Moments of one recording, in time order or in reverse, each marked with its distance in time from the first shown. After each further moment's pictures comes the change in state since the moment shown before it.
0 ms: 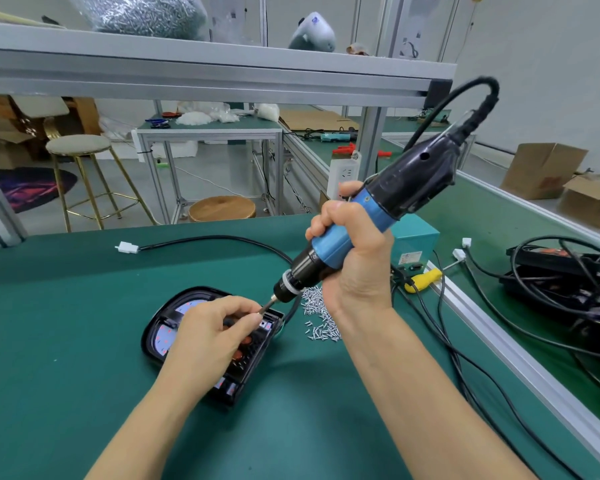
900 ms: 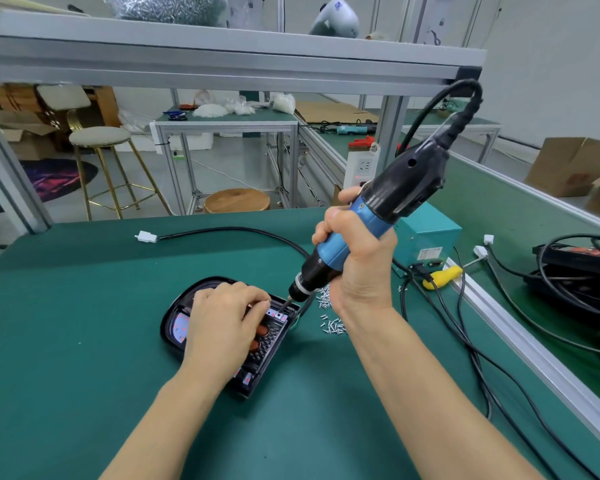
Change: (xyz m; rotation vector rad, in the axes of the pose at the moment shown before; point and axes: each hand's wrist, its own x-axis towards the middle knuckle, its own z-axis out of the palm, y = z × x) left_hand 0.010 -0.016 0.006 0.329 0.135 0.196; right_hand -0.001 0.022 -0.006 -0.124 -0.018 -0.039
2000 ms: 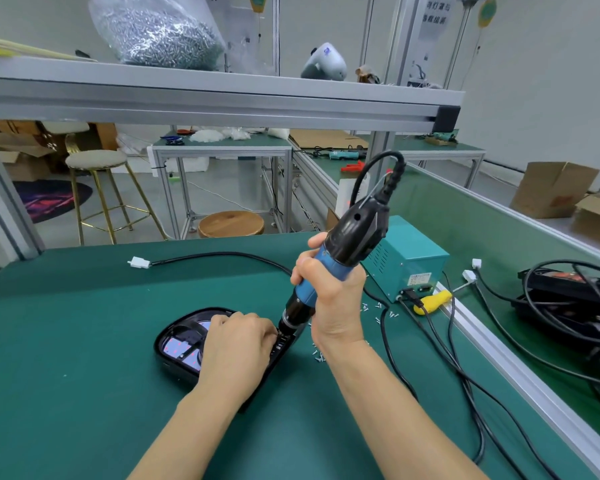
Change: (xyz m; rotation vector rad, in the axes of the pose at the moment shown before) left_hand 0.020 0.002 0.024 0.535 -0.142 0.034; right_hand -0.002 0.024 -0.006 -0.157 -0.051 -0.006
